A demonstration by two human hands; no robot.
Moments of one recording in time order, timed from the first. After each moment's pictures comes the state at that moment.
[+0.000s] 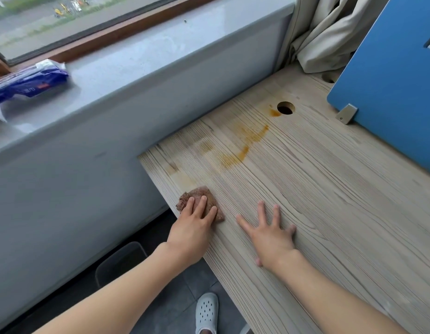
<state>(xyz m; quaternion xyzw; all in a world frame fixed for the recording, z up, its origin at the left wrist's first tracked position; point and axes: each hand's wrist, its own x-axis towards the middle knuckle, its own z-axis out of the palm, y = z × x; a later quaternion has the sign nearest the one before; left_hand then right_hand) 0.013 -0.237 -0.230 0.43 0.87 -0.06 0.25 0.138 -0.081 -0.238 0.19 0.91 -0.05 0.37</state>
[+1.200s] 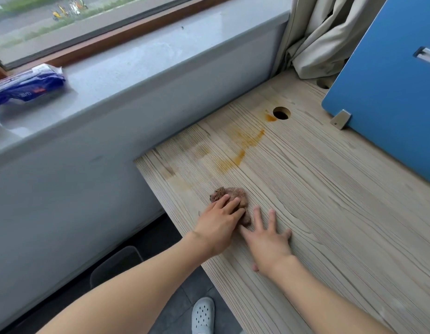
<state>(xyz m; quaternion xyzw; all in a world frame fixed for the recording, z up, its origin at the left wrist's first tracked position) 0.019 -0.179 -0.252 0.55 0.81 -0.01 0.19 0.140 -0.083 -0.231 0.19 0.91 -0.05 0.37</state>
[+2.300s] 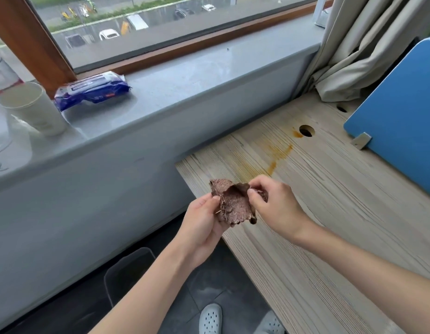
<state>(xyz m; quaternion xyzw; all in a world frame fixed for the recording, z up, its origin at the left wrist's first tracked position) -0.018 -0.290 -0.124 -0.03 0.49 0.75 0.45 0.054 -0.138 -0.111 0.22 0.88 -0.42 -0.06</state>
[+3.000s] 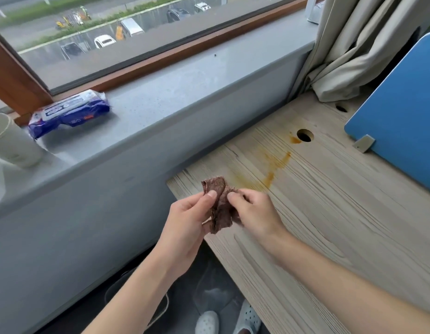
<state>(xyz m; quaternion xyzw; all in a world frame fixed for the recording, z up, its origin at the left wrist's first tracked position) -0.055 -0.268 -0.102 0.04 0.60 0.69 0.40 0.016 -0.143 -0.111 0.35 0.68 -0.64 -0.02</state>
